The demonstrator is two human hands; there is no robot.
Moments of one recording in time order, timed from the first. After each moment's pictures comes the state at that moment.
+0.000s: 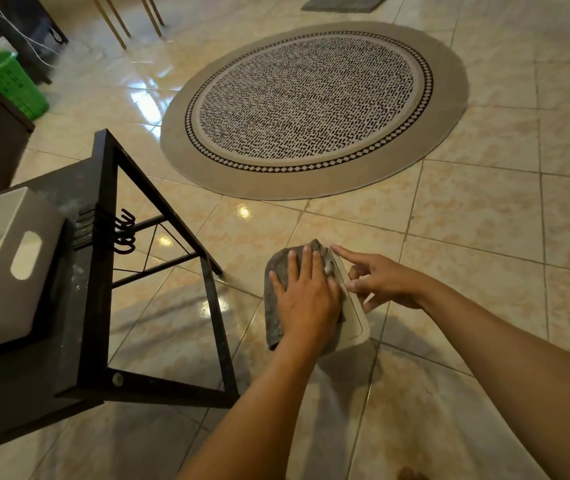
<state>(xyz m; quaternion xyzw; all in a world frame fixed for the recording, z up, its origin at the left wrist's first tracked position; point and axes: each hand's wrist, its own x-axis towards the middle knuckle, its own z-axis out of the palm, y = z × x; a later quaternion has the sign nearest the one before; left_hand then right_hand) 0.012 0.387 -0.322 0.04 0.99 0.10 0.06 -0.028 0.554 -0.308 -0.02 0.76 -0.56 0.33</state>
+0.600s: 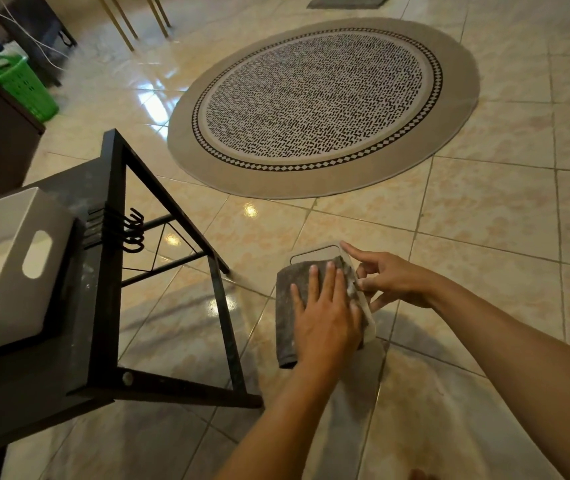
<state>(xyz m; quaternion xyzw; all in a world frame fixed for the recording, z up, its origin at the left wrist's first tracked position) 0.049 0.393 -0.328 0.09 0.99 0.10 0.06 -0.027 0.552 -0.312 -0.04 0.76 -0.56 0.32</state>
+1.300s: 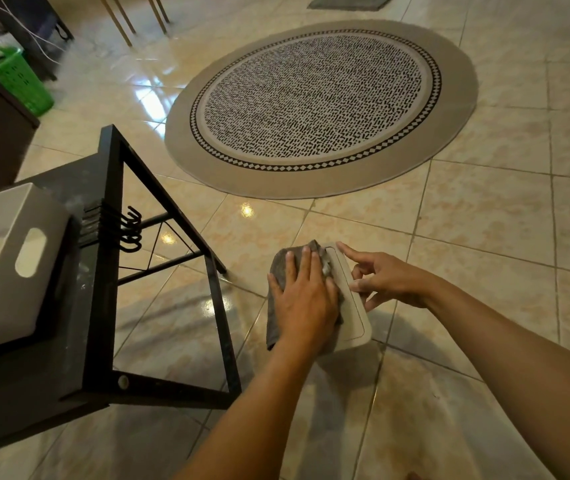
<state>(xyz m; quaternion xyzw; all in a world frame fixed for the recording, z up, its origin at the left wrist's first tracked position) 0.013 0.371 -0.318 0.04 0.99 0.12 0.07 -0.035 0.548 -0.312 -0.04 0.76 -0.57 0.33</state>
